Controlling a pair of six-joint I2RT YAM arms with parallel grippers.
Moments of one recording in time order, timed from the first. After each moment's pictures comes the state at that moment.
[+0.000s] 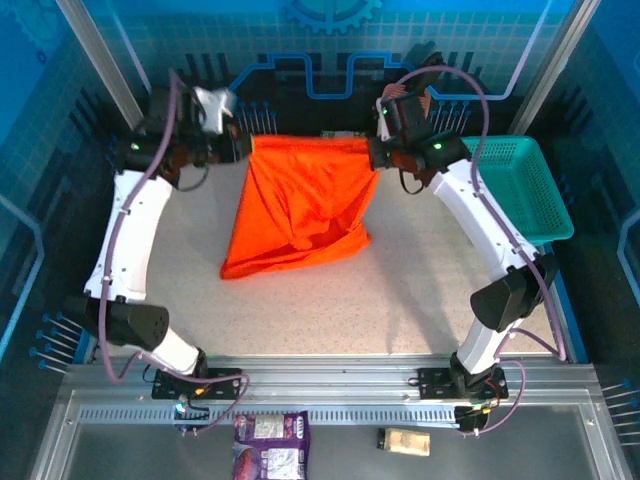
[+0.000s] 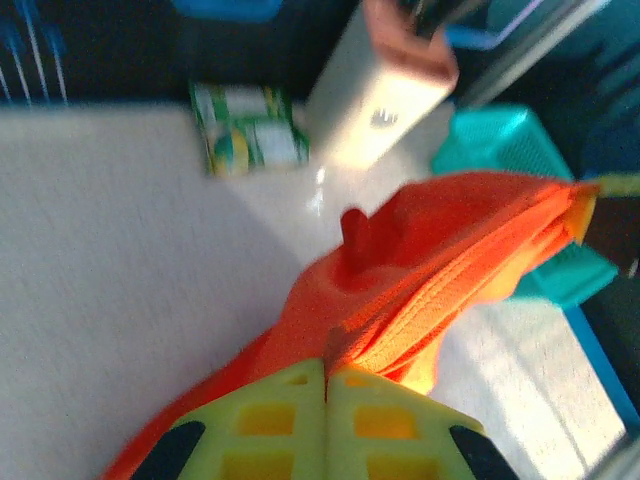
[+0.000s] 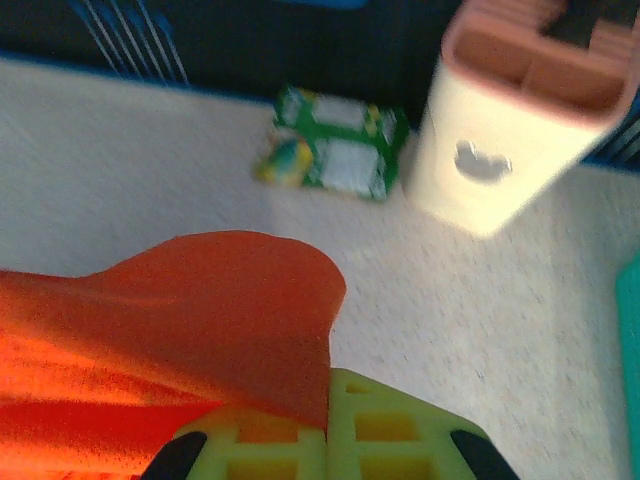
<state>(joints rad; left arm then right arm) -0.07 1.59 2.02 -1.02 0.48 -0.21 0.45 1.73 1.99 -0.95 0.18 0.17</state>
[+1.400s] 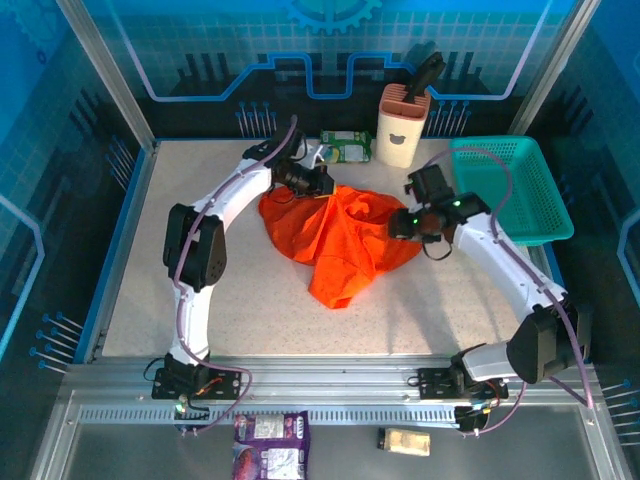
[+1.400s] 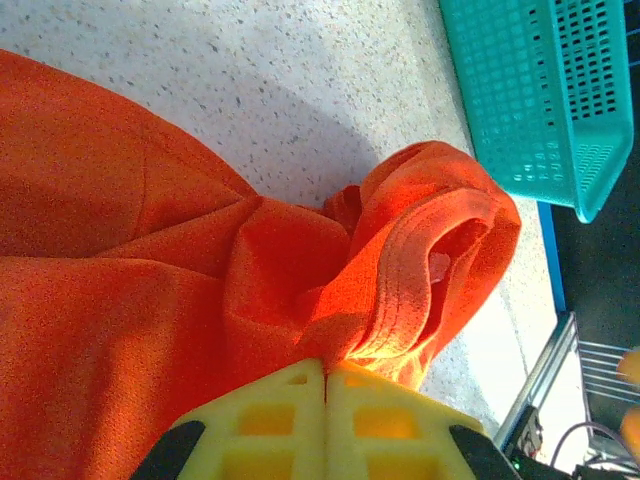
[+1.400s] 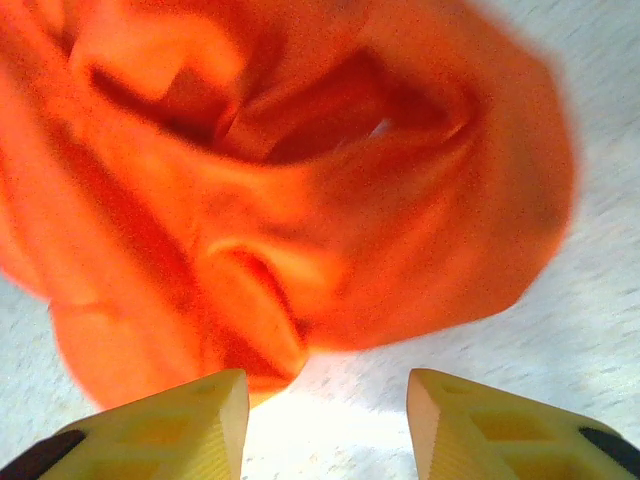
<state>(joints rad) -0.35 2.14 1.89 -0.71 0.66 -0.37 0.39 1.38 1.21 -0.92 -0.05 0.44</state>
